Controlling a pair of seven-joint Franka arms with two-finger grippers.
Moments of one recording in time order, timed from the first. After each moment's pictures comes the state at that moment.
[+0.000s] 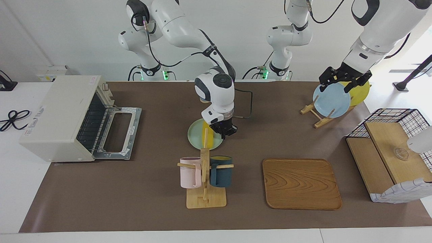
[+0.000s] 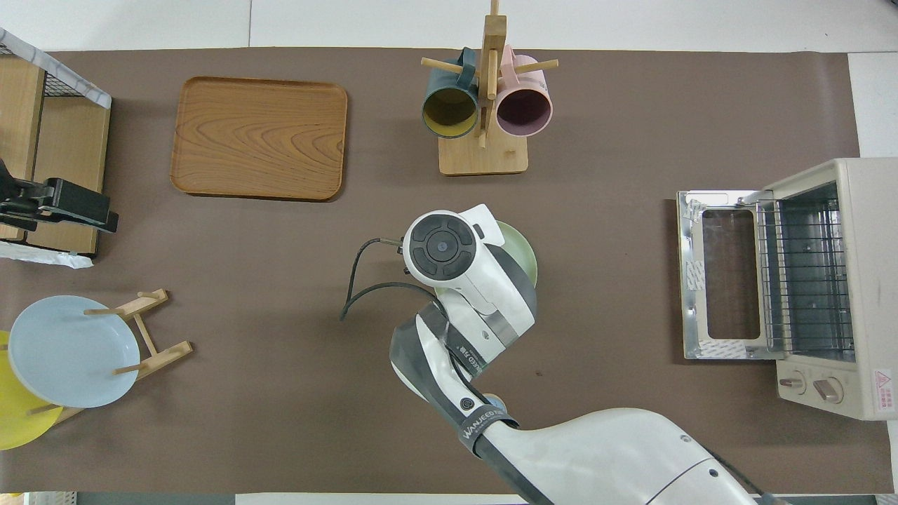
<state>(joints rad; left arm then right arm) -0.07 0.03 -0.01 -1.51 -0.05 1.46 0.03 0.68 0.48 -0.03 -1.73 -0.02 2.29 0.96</state>
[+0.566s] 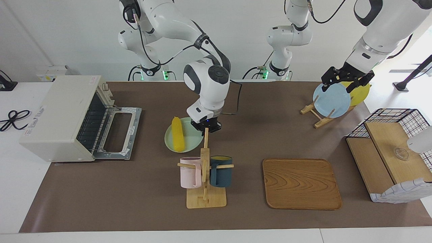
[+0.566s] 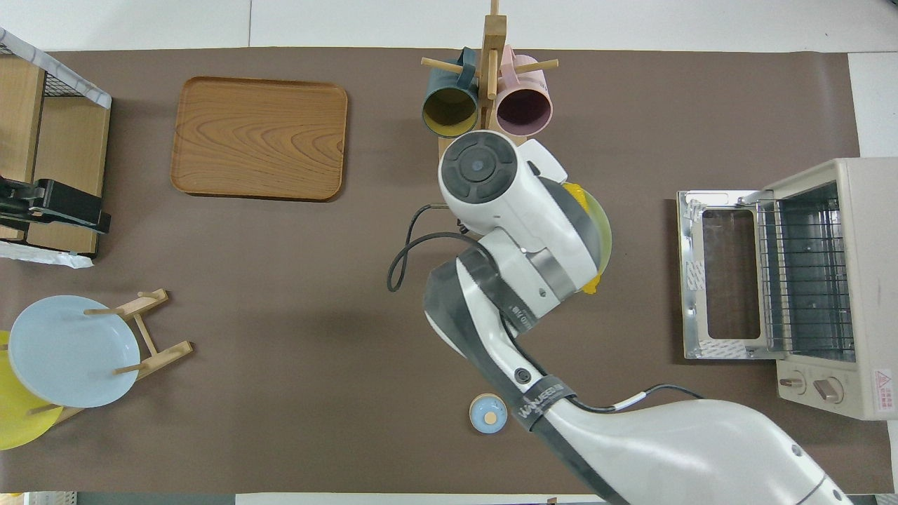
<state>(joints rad) -0.06 0.03 -0.01 -1.51 -0.04 1.45 0.05 0.55 0.41 -0.04 -1.56 -0.15 1.88 0.72</state>
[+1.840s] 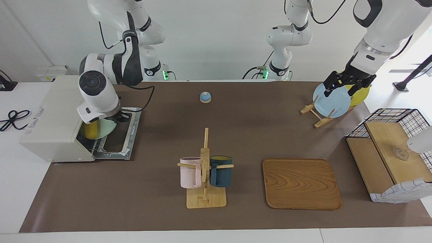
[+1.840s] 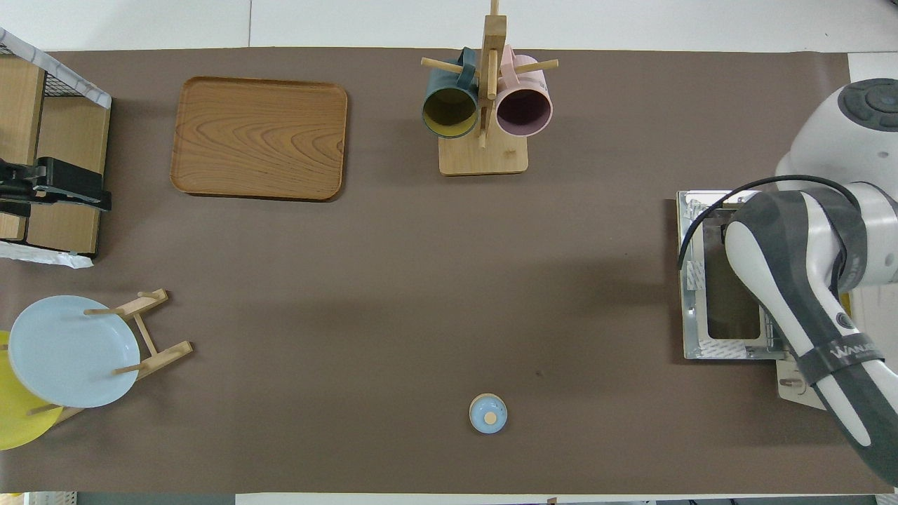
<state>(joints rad) -0.06 0.03 -0.01 -1.52 -0.04 1.54 -0.05 0.02 0.15 -0.04 -1.88 -0.21 1.74 0.19</state>
